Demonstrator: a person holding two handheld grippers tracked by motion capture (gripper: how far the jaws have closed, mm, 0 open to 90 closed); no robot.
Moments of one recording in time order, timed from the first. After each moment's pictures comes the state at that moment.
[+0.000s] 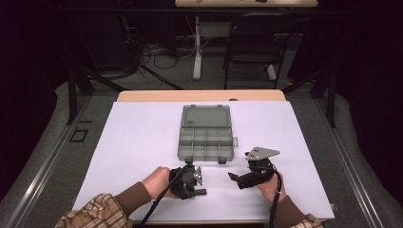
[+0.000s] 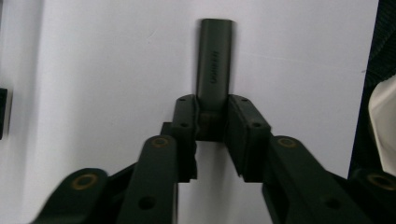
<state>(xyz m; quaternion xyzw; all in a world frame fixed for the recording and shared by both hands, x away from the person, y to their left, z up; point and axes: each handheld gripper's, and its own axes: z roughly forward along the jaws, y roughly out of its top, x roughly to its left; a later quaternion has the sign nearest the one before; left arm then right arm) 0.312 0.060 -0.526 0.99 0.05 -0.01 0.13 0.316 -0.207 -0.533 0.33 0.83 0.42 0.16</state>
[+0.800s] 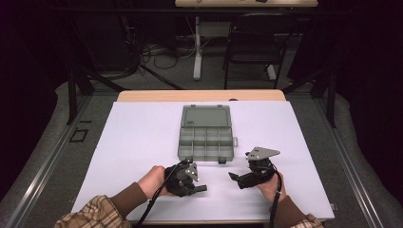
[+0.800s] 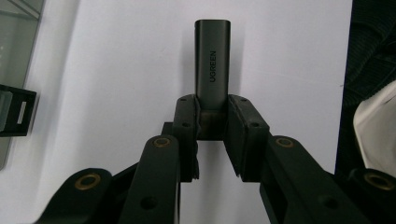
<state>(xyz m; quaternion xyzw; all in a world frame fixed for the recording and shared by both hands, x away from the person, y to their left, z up) 0.310 0.076 -0.516 0.98 0.07 -0.01 0.20 0.316 -0.208 -0.534 0.34 0.83 0.42 0.16</state>
